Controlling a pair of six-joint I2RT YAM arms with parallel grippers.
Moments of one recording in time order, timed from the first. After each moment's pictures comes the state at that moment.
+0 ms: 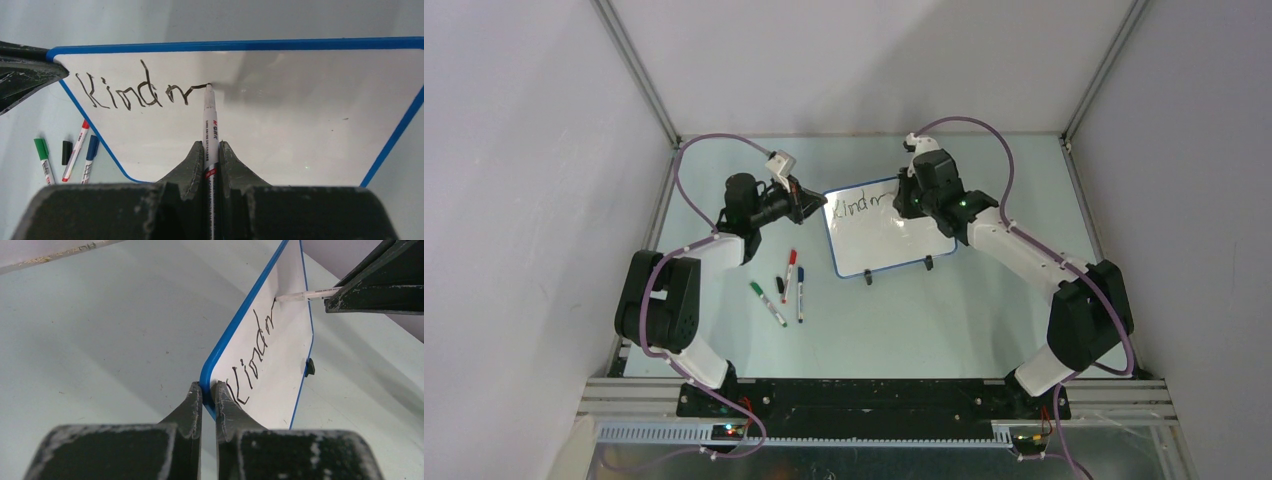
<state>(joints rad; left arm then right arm) -0.20 1.62 0.83 0.61 0.71 -0.18 0.56 1.58 1.27 -0.28 0.08 0.30</state>
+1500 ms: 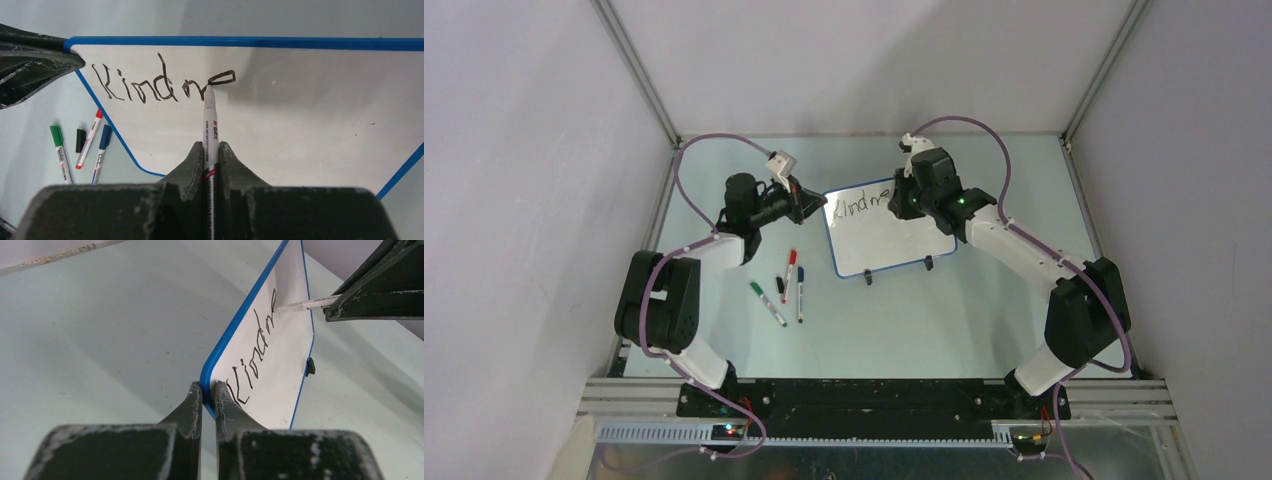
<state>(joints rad) -0.20 1.62 0.83 0.61 0.71 -0.17 0.56 1.59 1.29 -0.29 0.01 0.31</state>
